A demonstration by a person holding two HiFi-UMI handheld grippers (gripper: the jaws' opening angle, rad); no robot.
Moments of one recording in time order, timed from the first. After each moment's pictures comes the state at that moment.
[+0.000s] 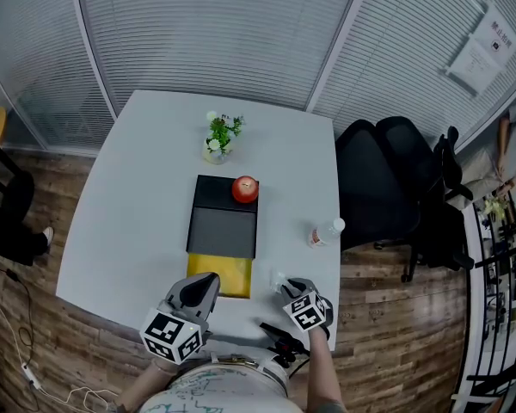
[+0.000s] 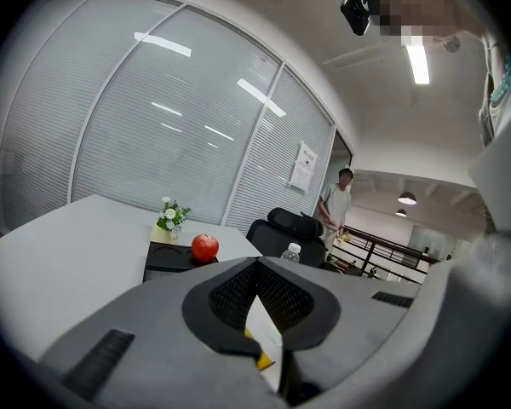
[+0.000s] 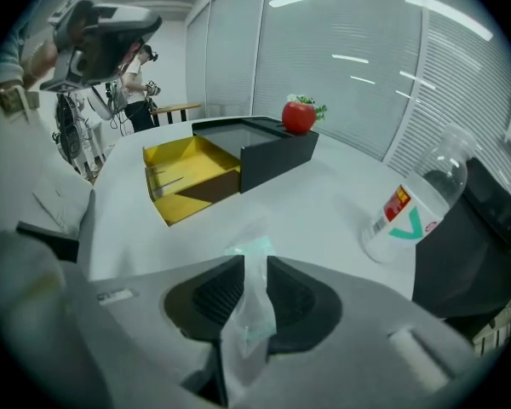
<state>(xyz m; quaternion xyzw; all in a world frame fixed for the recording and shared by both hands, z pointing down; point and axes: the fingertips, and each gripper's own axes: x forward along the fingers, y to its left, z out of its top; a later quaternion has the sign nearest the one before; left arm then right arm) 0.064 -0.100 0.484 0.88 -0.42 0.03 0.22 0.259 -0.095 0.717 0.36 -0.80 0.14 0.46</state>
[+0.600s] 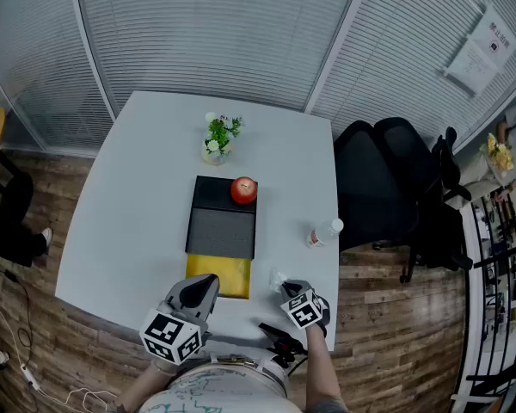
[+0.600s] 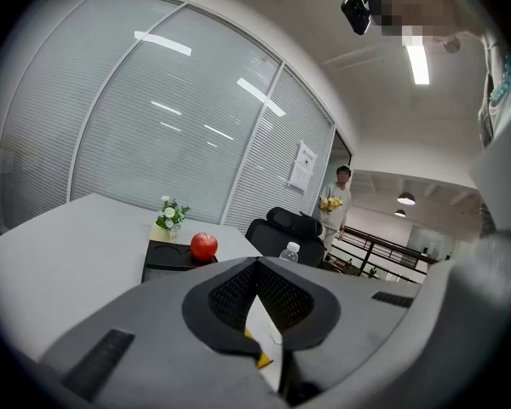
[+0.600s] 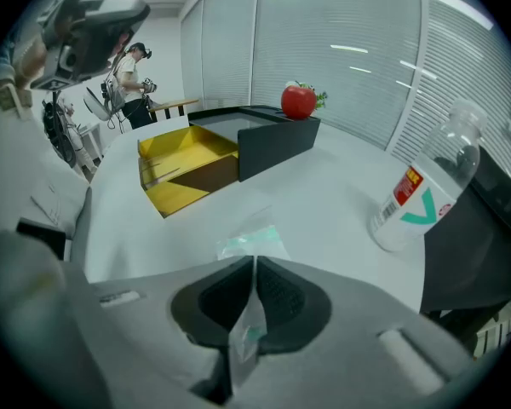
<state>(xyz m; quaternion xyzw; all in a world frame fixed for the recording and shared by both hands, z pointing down) 0.064 -0.097 0.486 0.88 -0.42 0.03 0.22 0.259 -0.094 0.734 0.36 -0.79 0.16 0.47</state>
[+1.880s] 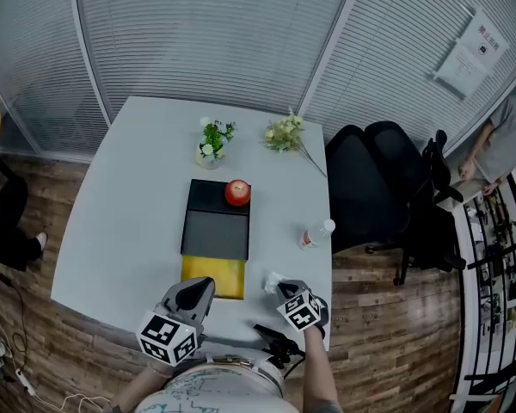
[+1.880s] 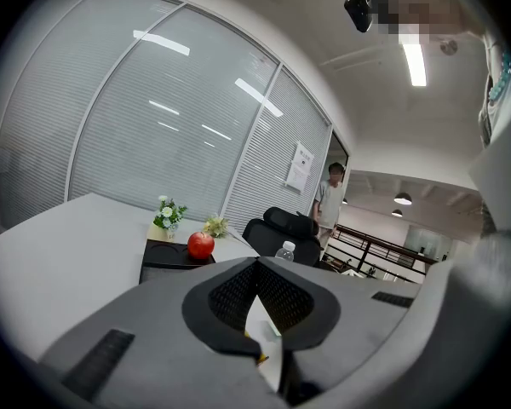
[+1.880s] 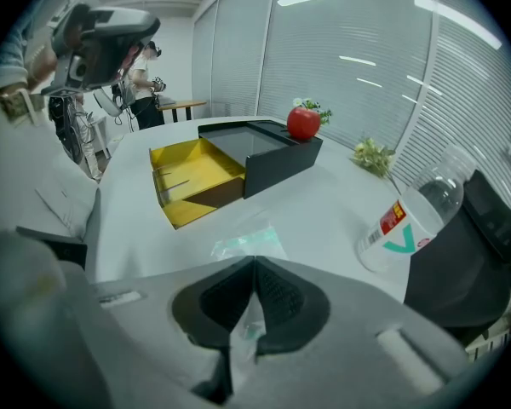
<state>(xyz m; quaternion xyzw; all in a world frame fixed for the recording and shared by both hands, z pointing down) 0.067 -0.086 0.485 0.88 -0.41 0.02 0.22 0.256 -0.092 0.703 0.35 -0.80 0.13 0.47</state>
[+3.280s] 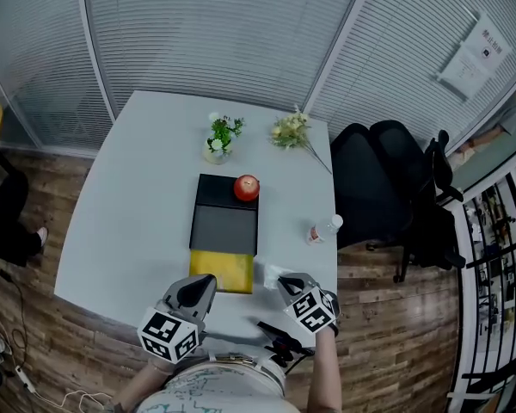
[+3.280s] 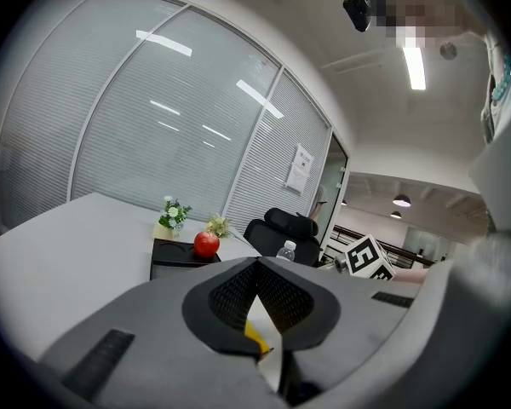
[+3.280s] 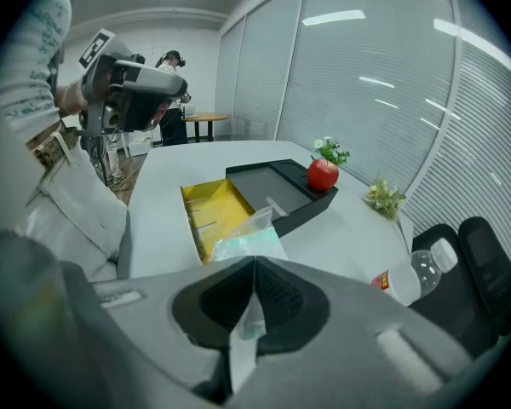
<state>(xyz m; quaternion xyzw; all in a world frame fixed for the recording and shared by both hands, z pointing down) 0.041 -0.077 0.484 0.89 -0.41 0.02 0.22 0.205 -0.084 0.618 0.31 -0.83 0.07 0.45</state>
